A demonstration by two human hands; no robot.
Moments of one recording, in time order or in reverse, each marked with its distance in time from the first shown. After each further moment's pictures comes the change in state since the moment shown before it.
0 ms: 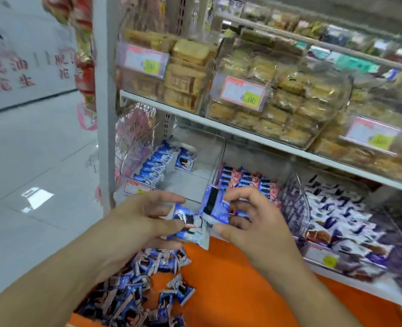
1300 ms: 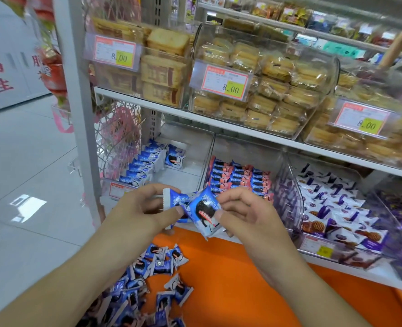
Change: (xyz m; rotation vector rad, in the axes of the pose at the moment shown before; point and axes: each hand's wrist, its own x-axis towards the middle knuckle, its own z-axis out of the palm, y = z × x) left_hand 0.023 -0.004 0.023 0.201 0.156 0.124; right_hand 0.006 0.013 -0.012 0.100 0.041 0.070
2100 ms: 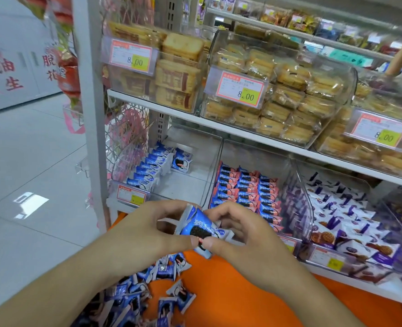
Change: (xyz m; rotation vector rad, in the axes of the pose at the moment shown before) left_hand 0.002 0.005 -0.017 0.238 -0.288 0.032; right_hand 0.005 -0.006 0.012 -0.418 -0.234 -0.045
